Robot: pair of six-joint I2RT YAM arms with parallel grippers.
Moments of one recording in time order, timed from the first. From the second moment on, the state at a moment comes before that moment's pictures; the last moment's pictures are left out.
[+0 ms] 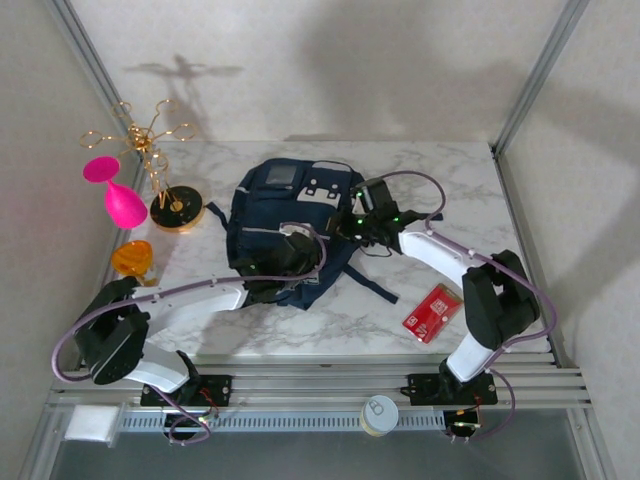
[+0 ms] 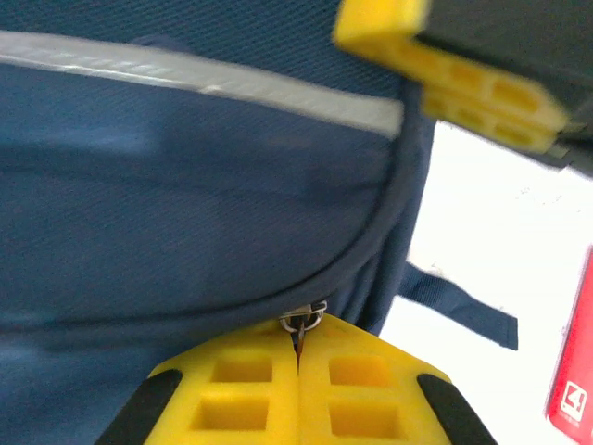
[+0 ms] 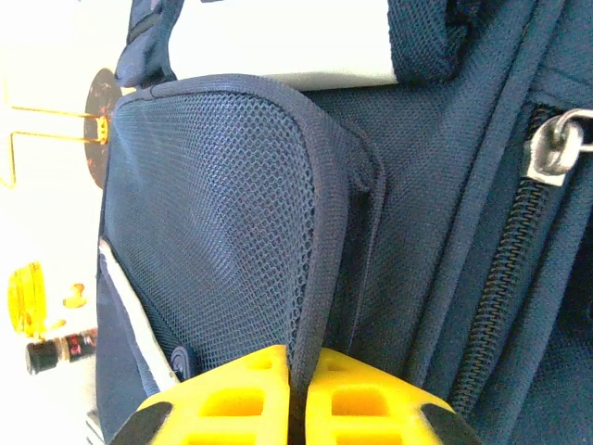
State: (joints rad) left arm -0.86 1.43 0.89 -0.21 -0.22 -0.73; right arm 0.54 1.65 1.14 -0.26 -0.37 0.80
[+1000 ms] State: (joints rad) left arm -0.75 1.40 0.84 -0.18 -0.03 -0.58; right arm 0.63 1.47 1.08 -0.33 -0.19 0.92
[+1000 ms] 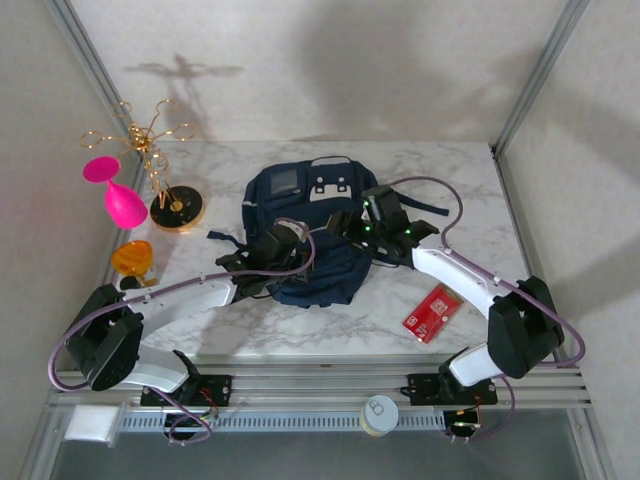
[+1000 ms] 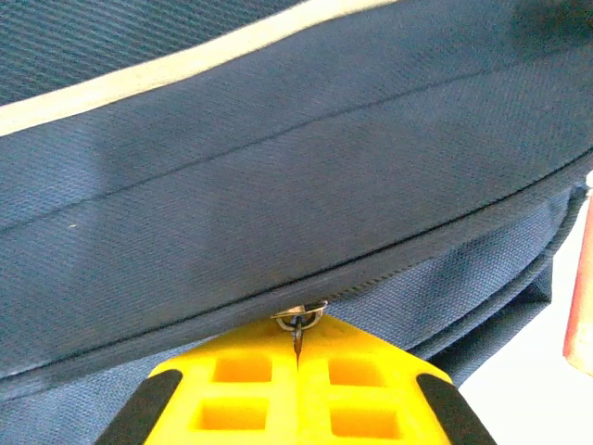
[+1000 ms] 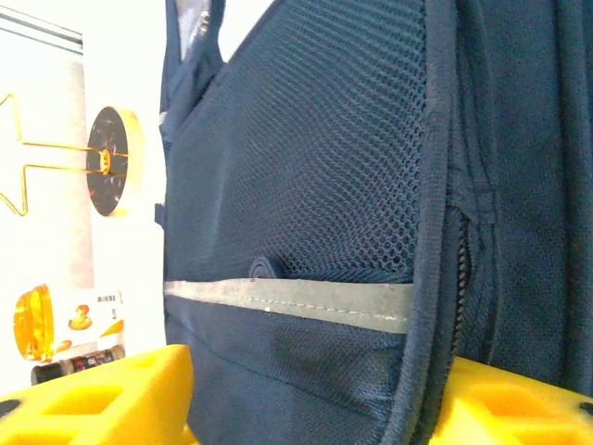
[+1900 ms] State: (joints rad) left arm -0.64 1.29 0.75 -0.23 -0.11 -0.56; right arm 0.32 1.49 1.10 -0.36 -0.55 0.61
